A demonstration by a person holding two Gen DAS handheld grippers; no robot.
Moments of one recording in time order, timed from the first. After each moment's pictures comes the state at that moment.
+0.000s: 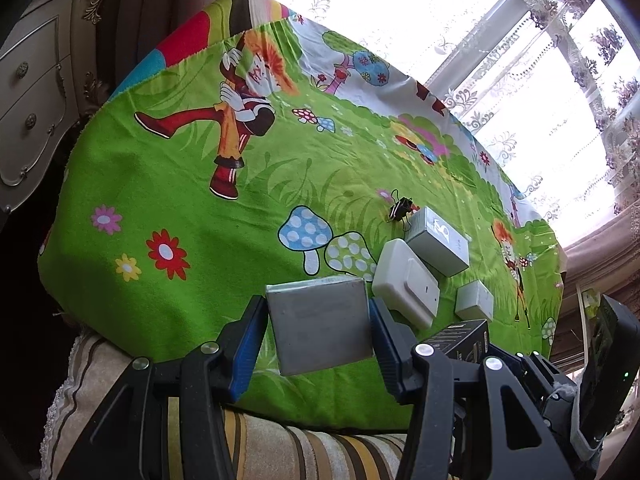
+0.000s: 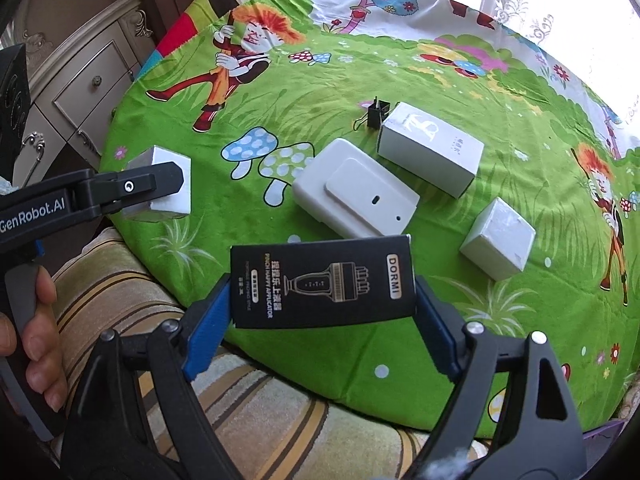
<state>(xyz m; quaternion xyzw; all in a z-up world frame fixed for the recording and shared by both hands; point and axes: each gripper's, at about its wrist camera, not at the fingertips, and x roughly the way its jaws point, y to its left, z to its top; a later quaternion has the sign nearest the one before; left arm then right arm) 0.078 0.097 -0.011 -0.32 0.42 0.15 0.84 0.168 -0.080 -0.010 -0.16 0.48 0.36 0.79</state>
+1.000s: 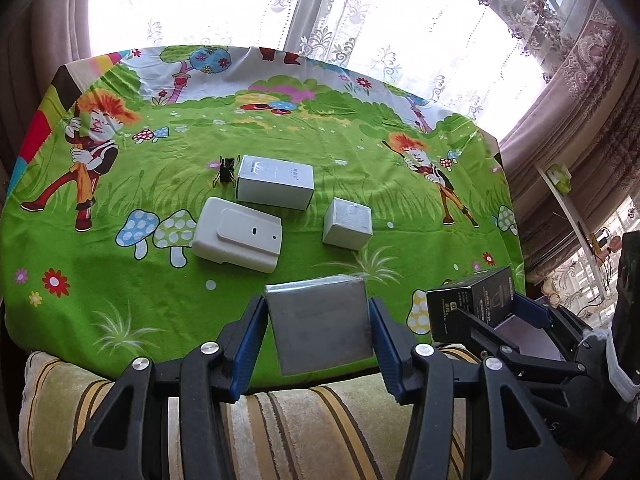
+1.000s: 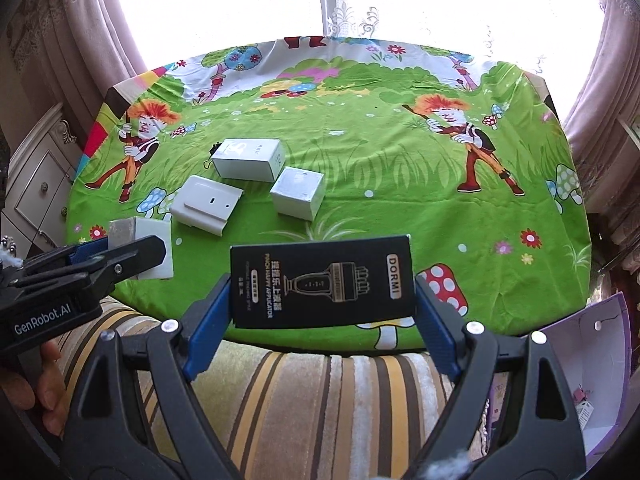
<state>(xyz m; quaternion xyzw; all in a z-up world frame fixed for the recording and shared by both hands) 0.108 -0.055 0.030 -0.16 0.45 0.01 0.88 0.152 -0.237 0.032 -0.04 0.44 0.21 0.87</state>
